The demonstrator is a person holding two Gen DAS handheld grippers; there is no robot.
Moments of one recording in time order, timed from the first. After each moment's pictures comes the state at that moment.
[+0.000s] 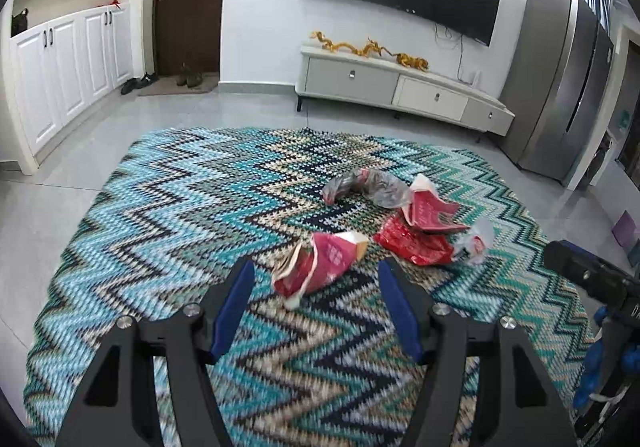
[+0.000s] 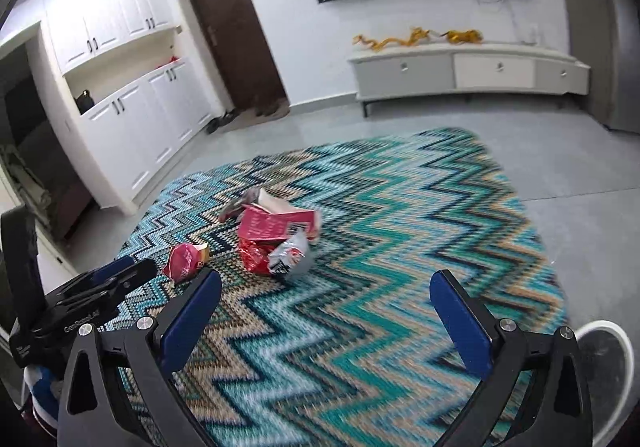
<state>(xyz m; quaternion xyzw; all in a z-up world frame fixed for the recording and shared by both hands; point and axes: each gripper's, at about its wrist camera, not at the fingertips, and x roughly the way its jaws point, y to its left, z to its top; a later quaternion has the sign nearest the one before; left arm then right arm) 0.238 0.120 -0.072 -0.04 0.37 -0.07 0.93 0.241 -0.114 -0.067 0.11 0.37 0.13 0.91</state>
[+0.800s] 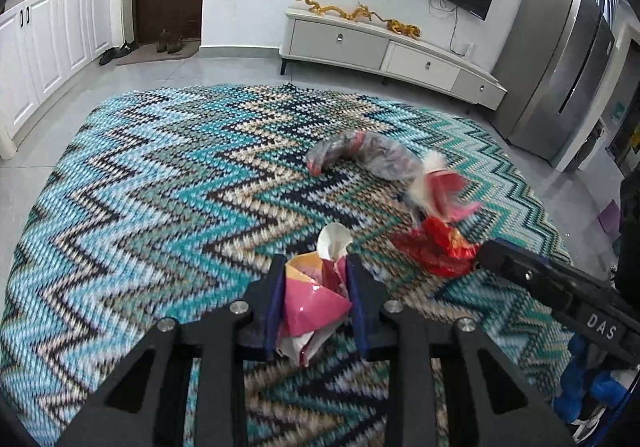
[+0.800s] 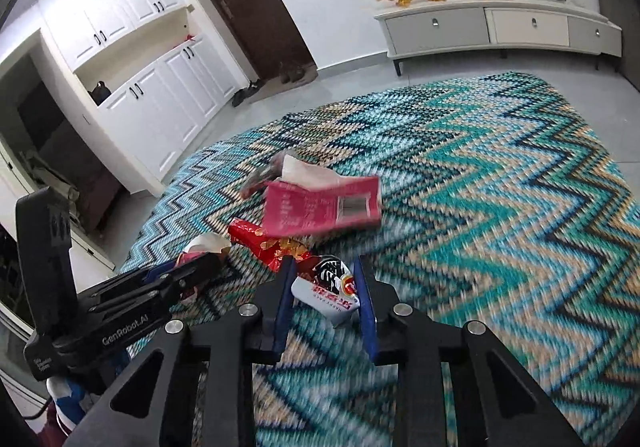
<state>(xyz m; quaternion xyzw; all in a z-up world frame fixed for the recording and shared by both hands) 0.266 0.110 -0.100 -0.05 0.43 -0.10 0.90 0.259 -0.075 -0.097 0.14 0.41 0.18 0.88</state>
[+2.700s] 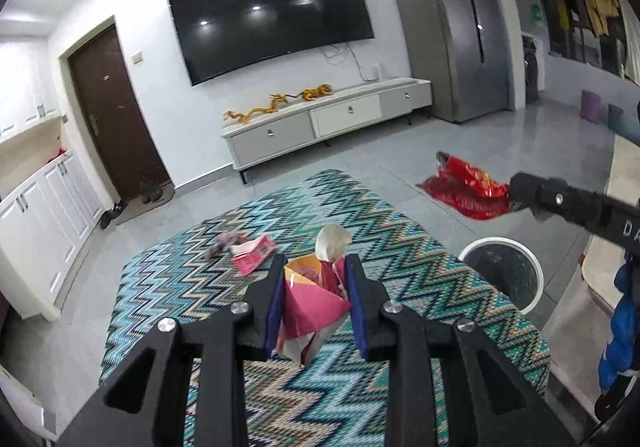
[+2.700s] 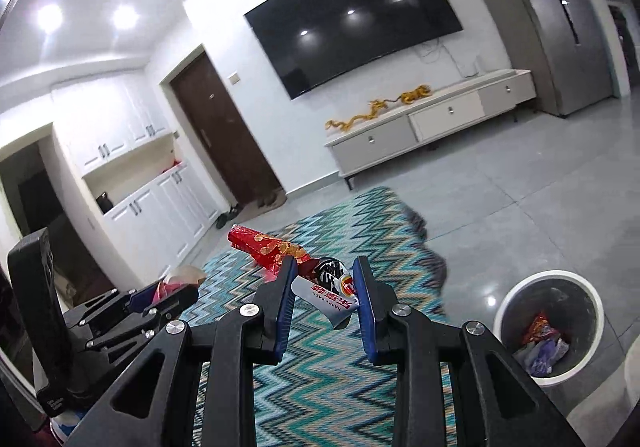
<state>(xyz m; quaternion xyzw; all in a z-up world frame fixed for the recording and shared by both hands) 0.036 -0.073 0.037 0.17 0.25 -0.16 0.94 -0.011 -0.260 0.023 0.23 0.21 0.07 0.95</state>
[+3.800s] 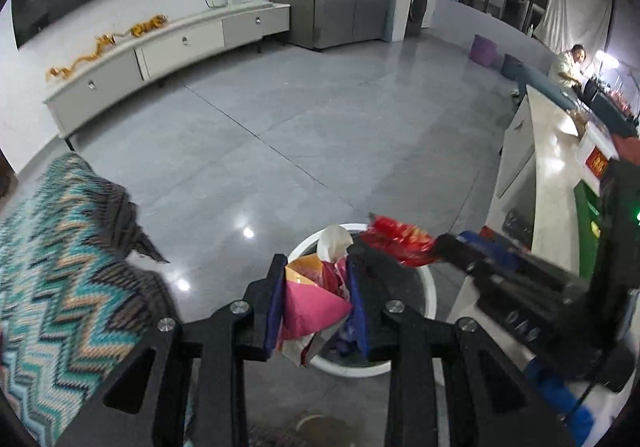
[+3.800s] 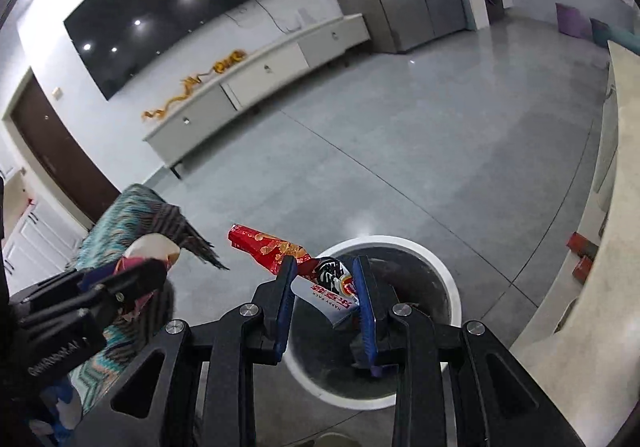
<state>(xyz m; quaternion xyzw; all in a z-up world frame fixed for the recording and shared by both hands) 0.158 -0.343 -0.093 0.16 0.41 -0.39 0.81 0.058 -0.469 -0.118 0.27 0.34 -0.19 0.88</state>
